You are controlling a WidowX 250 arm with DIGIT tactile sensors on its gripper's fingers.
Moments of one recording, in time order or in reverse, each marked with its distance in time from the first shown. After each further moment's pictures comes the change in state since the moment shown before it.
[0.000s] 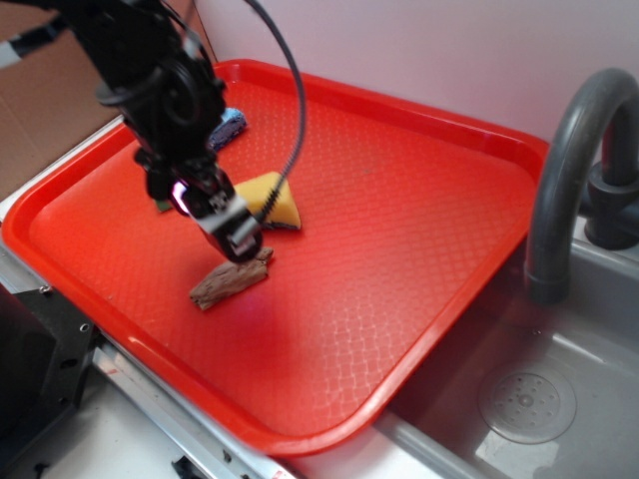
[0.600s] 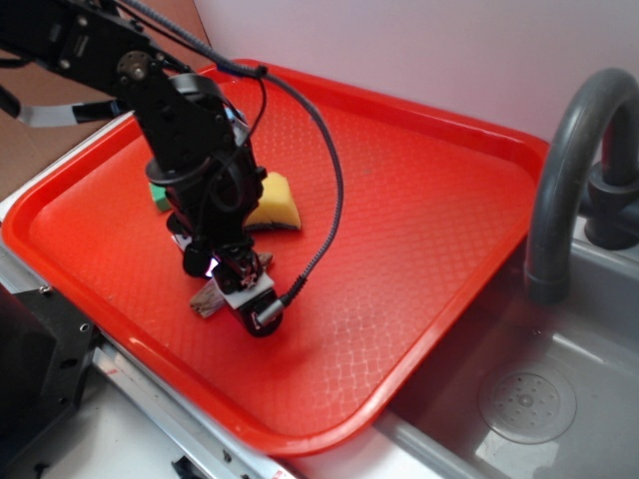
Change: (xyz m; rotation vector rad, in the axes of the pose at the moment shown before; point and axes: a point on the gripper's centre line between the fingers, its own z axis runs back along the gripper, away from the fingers) arm -0.016 -0.009 -0.038 0.042 0.092 -0.001
